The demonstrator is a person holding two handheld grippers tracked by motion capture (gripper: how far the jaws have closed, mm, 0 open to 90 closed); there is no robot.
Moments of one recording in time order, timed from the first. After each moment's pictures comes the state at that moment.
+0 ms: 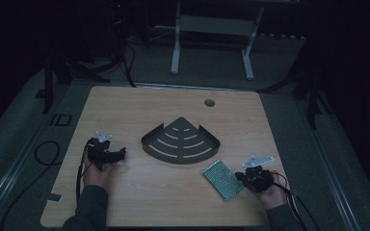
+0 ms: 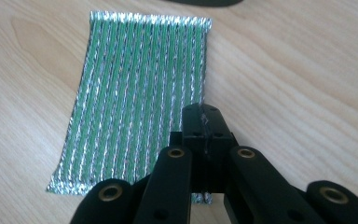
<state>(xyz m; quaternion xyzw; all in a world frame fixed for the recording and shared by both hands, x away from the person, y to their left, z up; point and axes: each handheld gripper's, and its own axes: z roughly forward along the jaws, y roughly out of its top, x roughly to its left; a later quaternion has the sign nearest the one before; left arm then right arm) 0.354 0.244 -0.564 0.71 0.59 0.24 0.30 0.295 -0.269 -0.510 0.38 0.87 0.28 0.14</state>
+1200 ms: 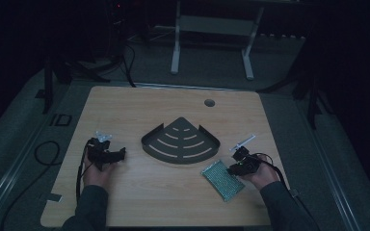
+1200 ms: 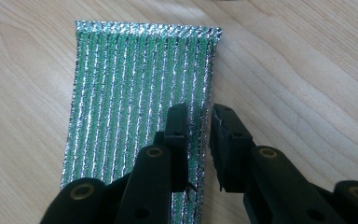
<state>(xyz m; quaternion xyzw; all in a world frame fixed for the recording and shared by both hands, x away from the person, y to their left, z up) 0.354 0.244 -0.564 0.71 0.59 0.24 0.30 0.352 -0.240 -0.504 0.38 0.90 0.18 0.03</state>
